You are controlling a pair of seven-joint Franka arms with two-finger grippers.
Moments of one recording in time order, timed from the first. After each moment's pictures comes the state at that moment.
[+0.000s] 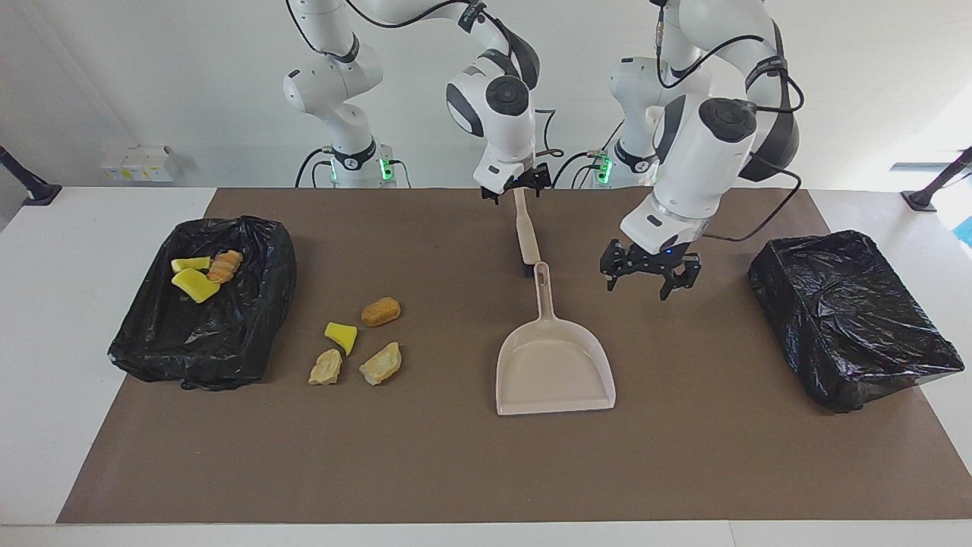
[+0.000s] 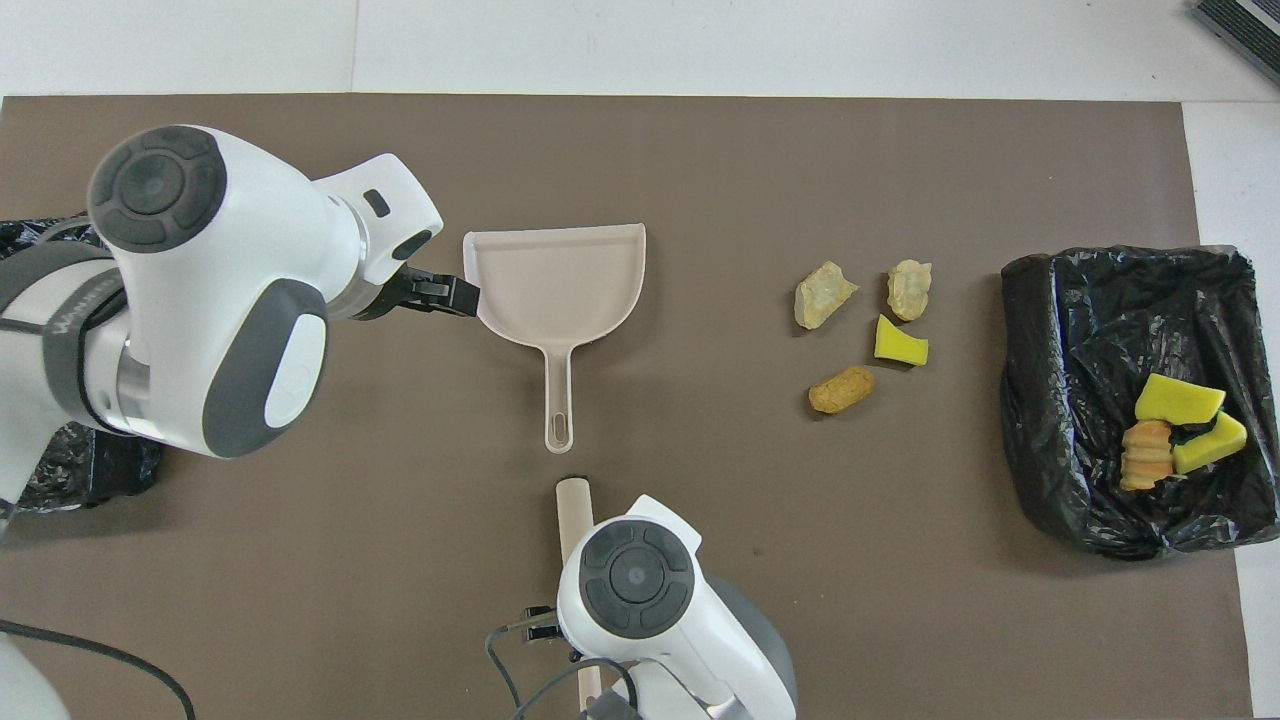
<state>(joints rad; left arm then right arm) -0.32 0.19 -0.07 -1.73 -0.04 2.04 -0.13 0.70 0.06 0.16 -2.12 0.30 2.08 0.57</state>
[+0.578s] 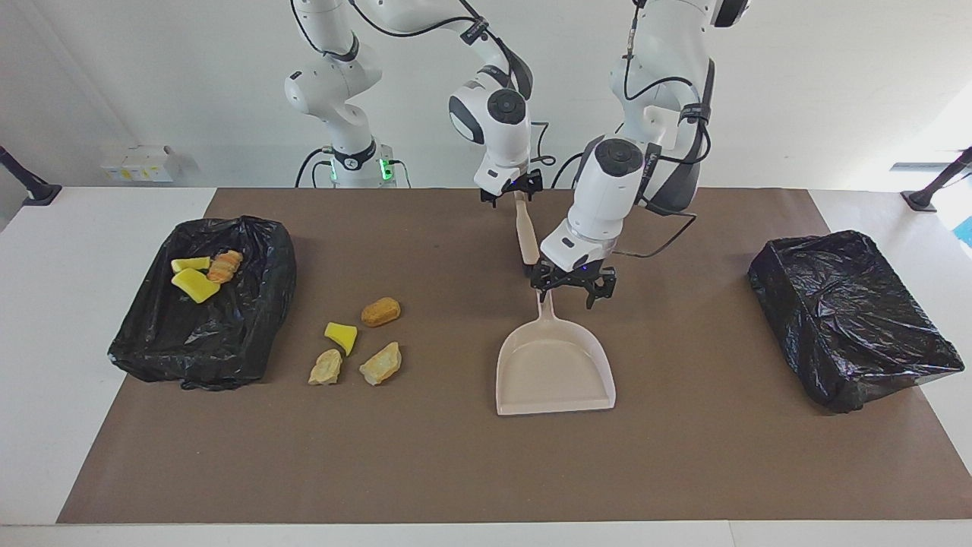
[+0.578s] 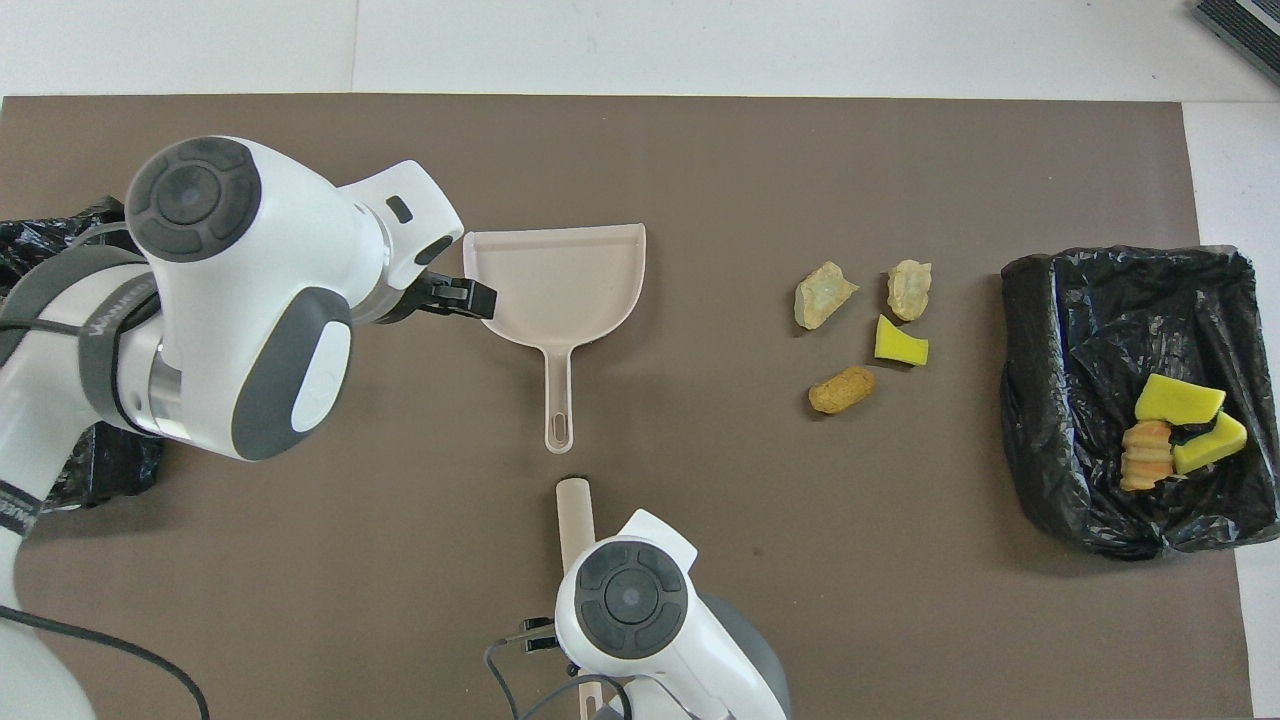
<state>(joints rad) -0.48 0.23 -0.07 -1.92 -0.03 2.30 -0.35 0.75 0.06 0.16 -2.26 0.30 2.21 0.58</state>
